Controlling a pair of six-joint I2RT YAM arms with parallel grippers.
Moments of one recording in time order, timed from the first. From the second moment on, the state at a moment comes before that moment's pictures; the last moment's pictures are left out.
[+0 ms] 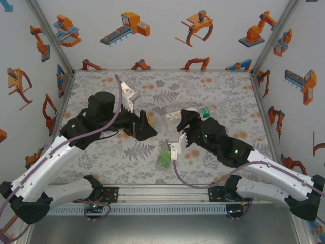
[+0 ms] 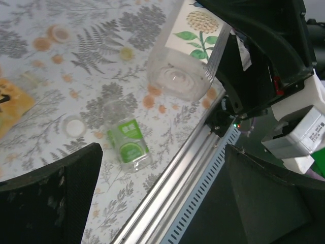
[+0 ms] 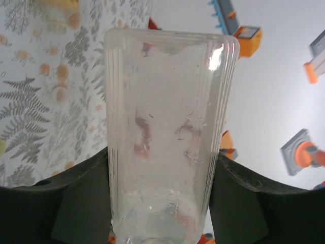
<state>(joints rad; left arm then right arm) -0.79 1.03 1.21 -0.63 0.36 -0.32 1.02 0.88 0.85 -0.29 0.18 -1.44</state>
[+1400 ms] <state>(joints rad) -0.92 1.12 1.21 -0.59 0.32 -0.23 1.25 0.92 0.94 -0.33 0.31 -1.63</state>
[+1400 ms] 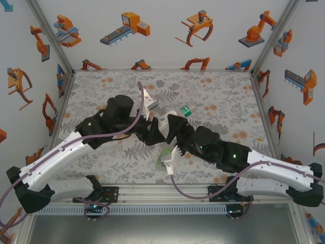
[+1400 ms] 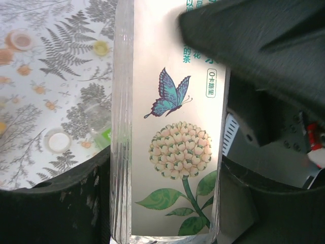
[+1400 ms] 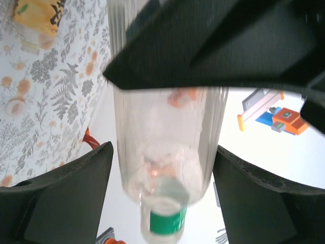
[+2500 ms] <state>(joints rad) -0.92 0.96 1.07 -0.40 0.14 -0.22 1.25 0.93 1.08 -0.29 0.62 1.00</state>
